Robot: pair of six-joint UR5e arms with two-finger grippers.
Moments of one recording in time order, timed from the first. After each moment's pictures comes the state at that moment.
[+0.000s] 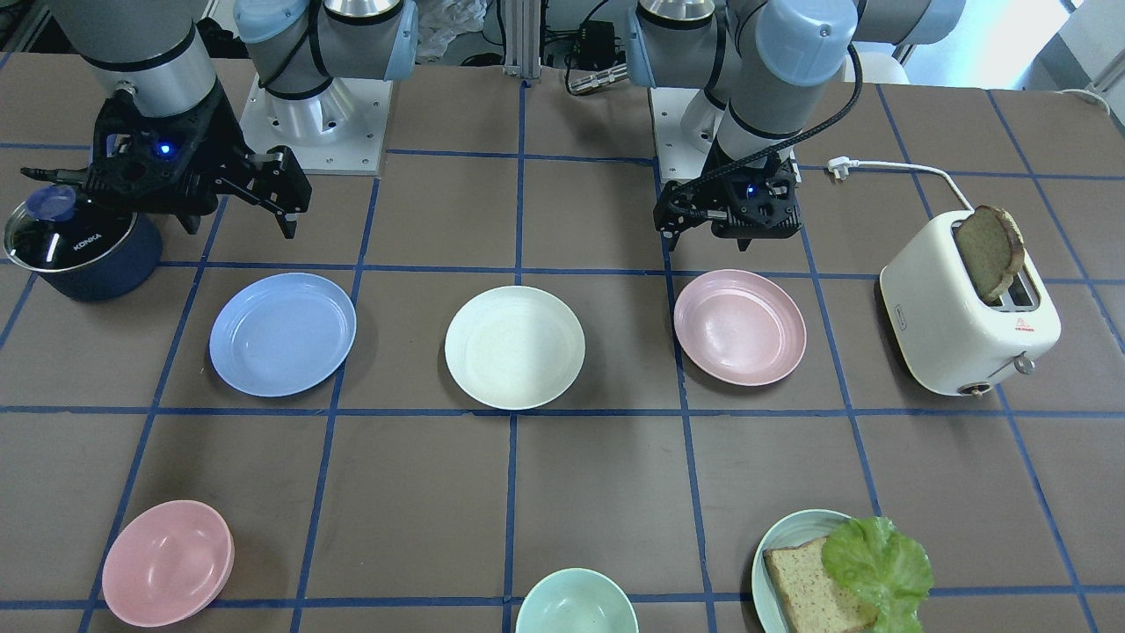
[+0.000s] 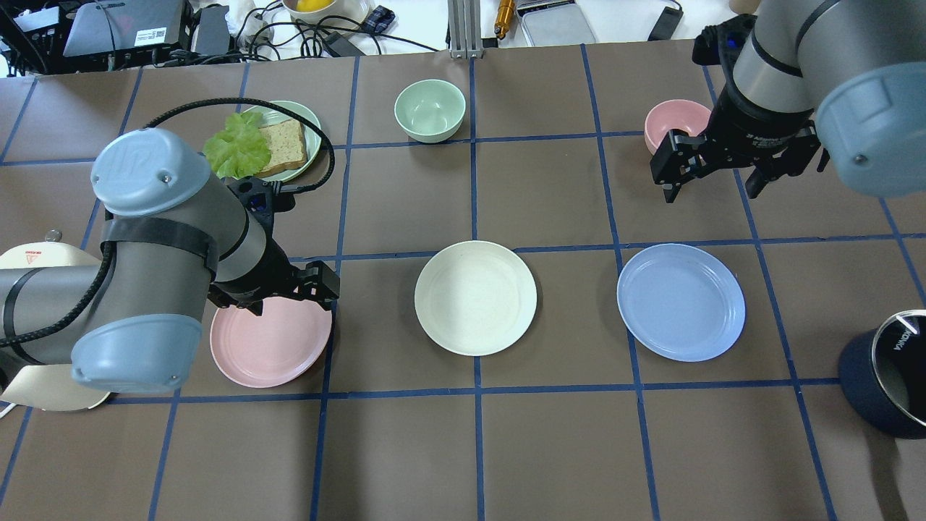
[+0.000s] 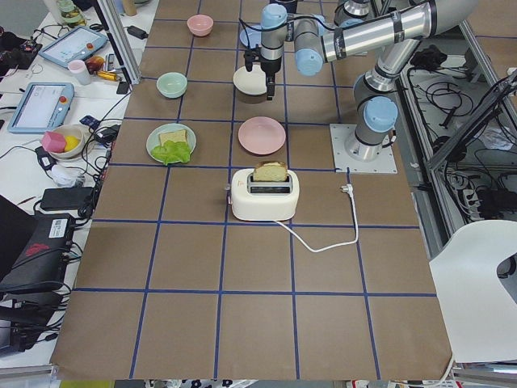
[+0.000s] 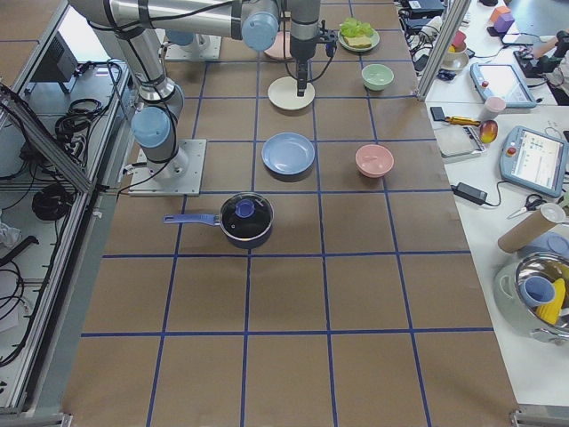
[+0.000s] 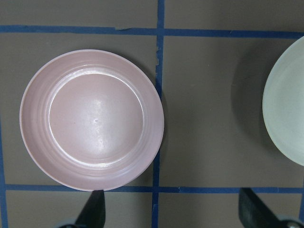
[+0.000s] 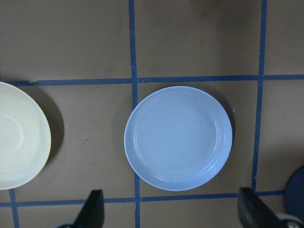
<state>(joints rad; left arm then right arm) -1.58 -1.44 -2.13 -1.16 1.56 -0.04 1.49 -1.61 1.75 -1.70 -1.61 -0.06</state>
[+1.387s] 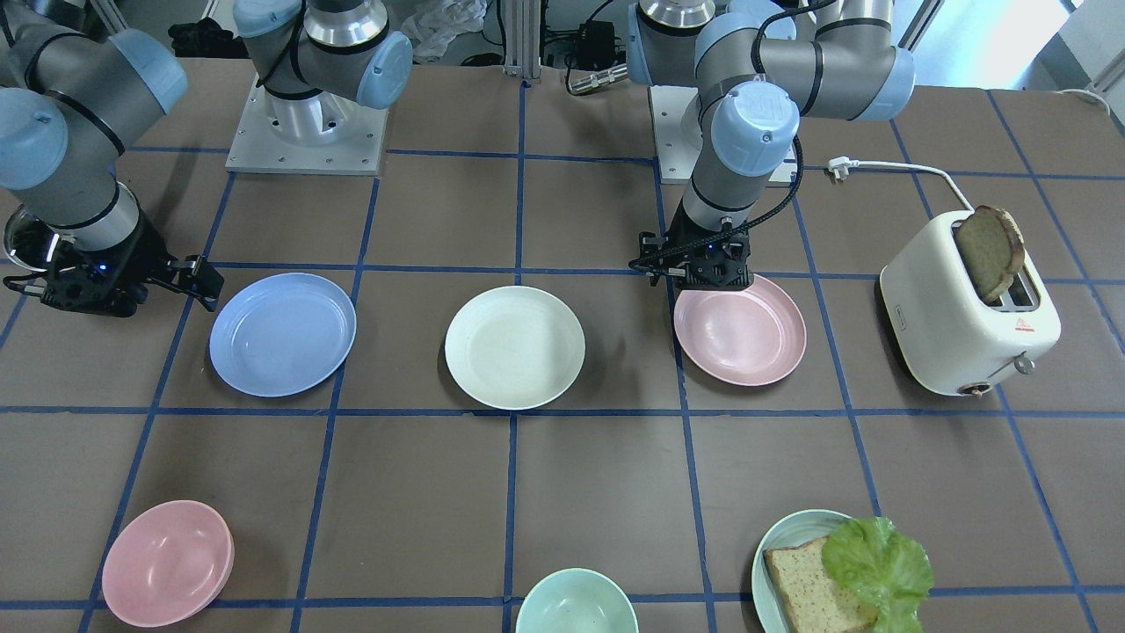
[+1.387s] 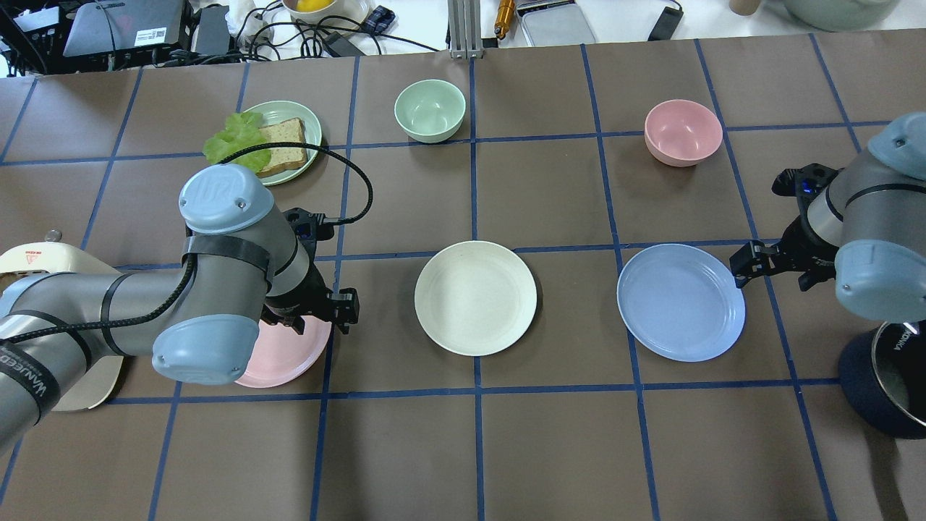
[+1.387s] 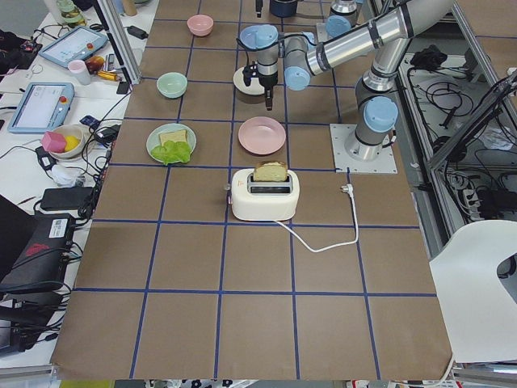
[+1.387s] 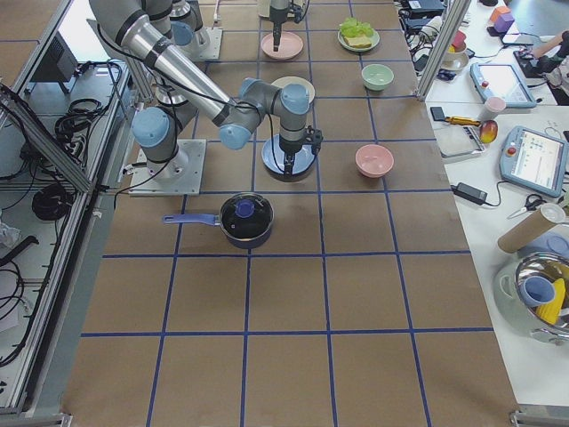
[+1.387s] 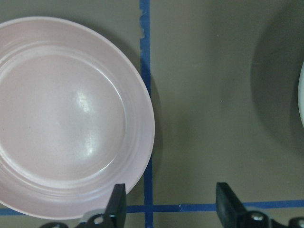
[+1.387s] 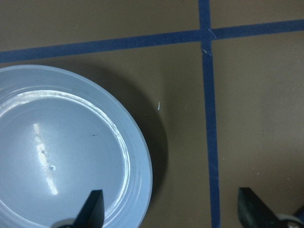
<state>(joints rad) -1.61 -1.60 -2.17 -1.03 1.56 -0.01 1.13 -1.49 2.16 -2.20 -1.57 -0.34</state>
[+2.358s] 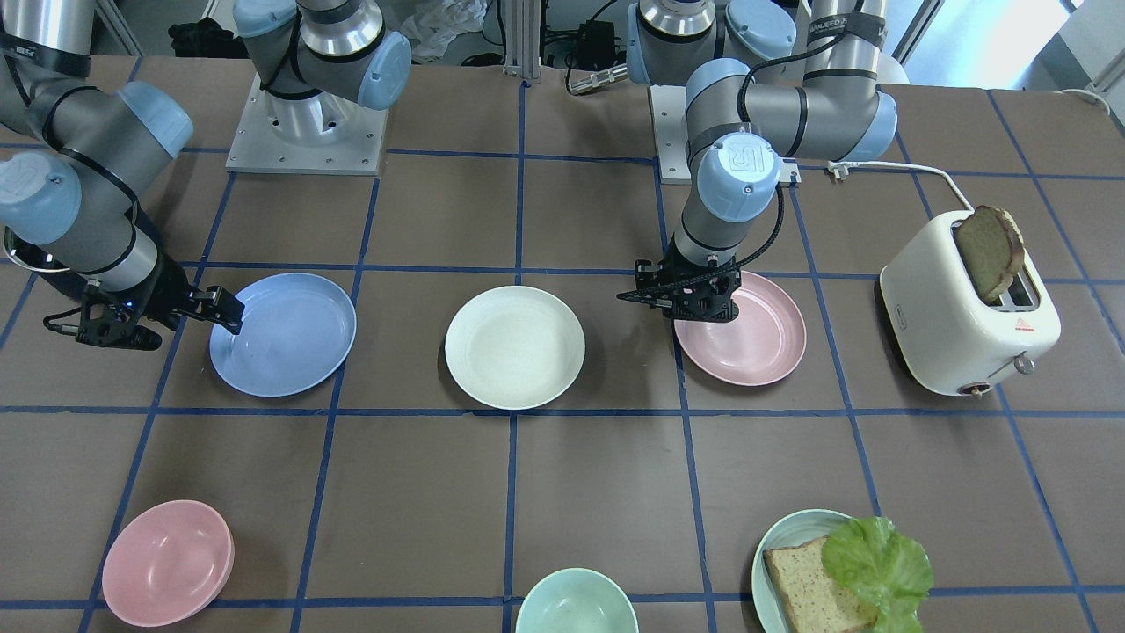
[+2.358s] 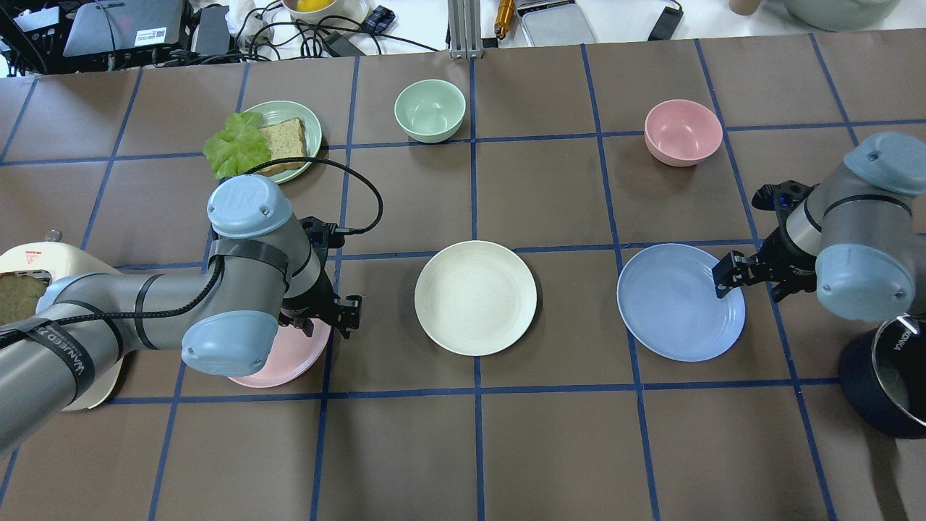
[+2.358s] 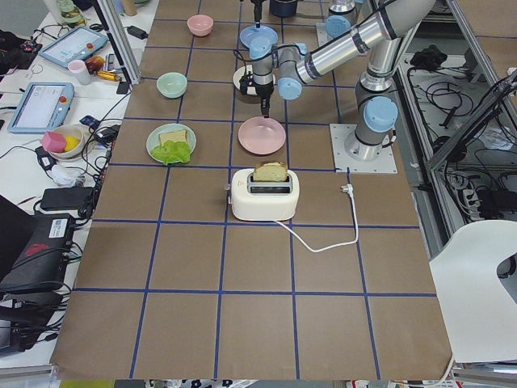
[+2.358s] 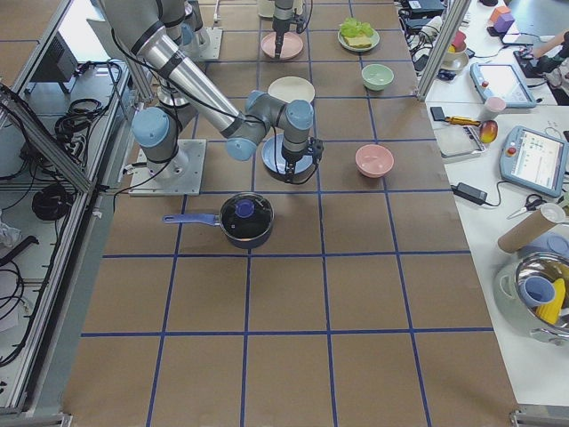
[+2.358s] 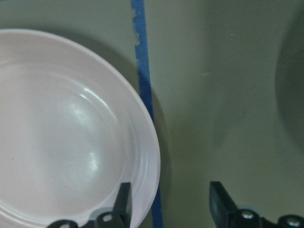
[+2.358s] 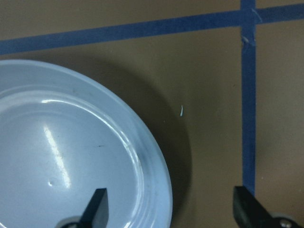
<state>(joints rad) -1.62 -1.70 -2.18 -0.96 1.58 0.03 1.13 -1.40 2.17 -2.24 -1.54 -0.34</state>
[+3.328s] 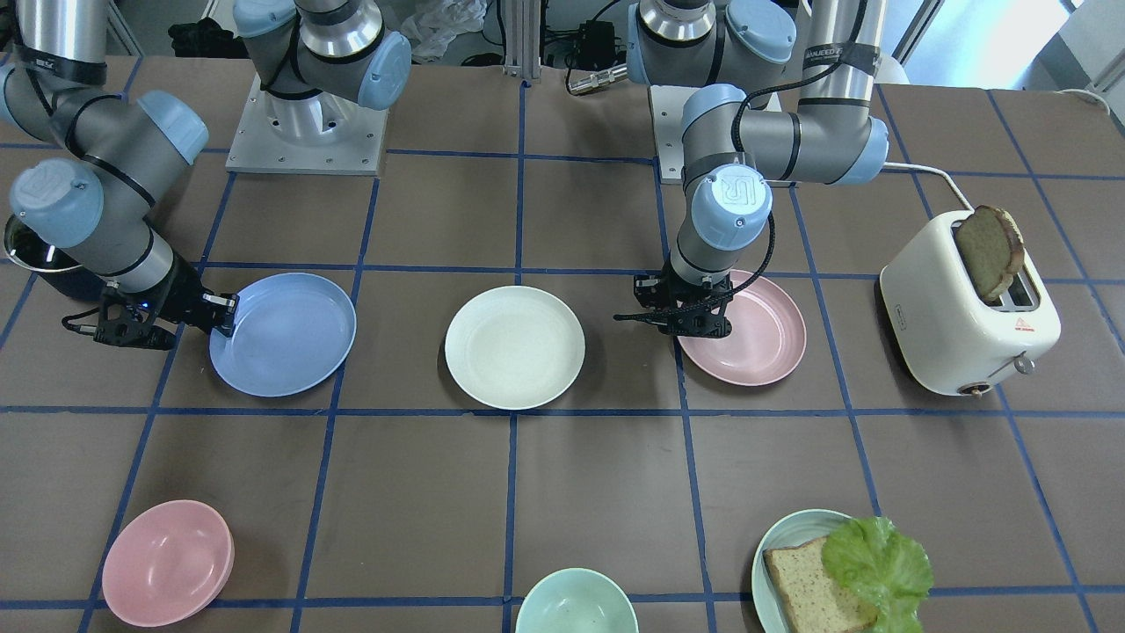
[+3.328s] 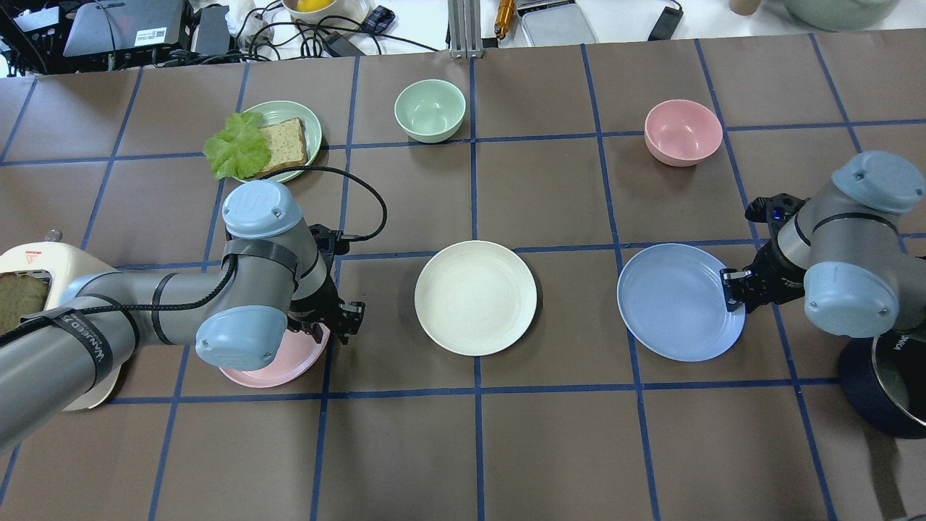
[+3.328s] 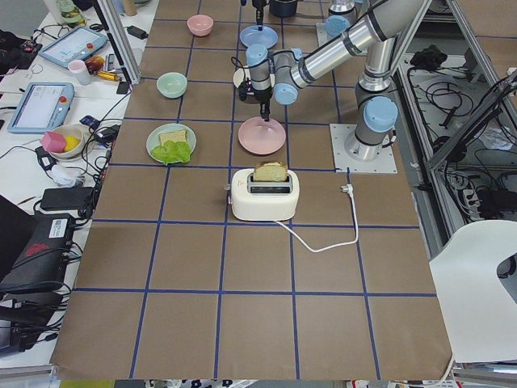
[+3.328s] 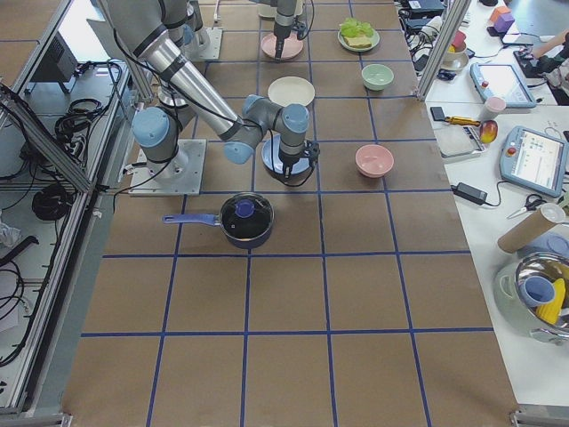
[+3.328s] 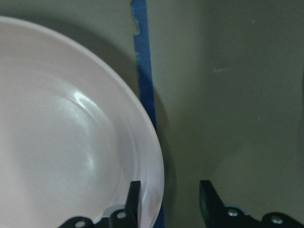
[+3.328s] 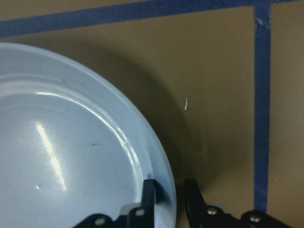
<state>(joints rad) -1.61 -1.76 -2.18 -0.95 1.59 0.03 1.13 -1.38 2.22 -2.31 -1.54 -0.34</state>
